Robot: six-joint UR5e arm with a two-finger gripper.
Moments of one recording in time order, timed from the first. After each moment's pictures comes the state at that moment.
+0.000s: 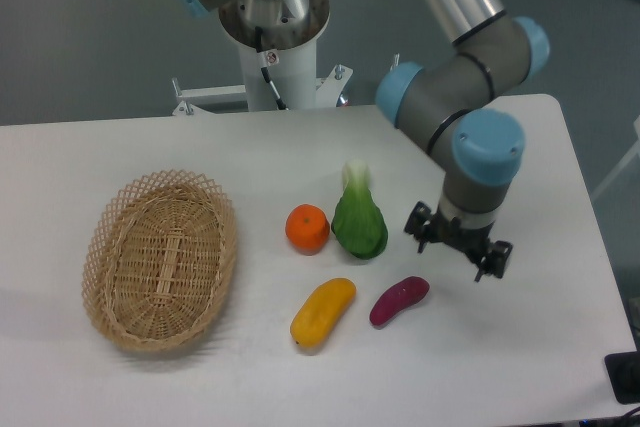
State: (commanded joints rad) arm 2.68 -2.04 -1.53 -1.04 1.54 1.34
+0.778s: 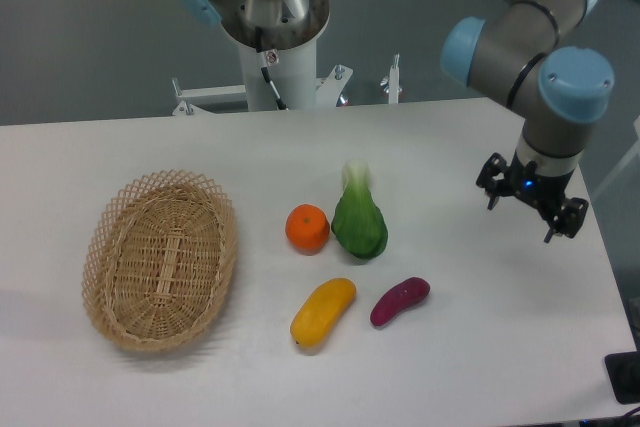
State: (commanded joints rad) arm 2.81 -2.02 -1.50 -1.05 1.55 1.60
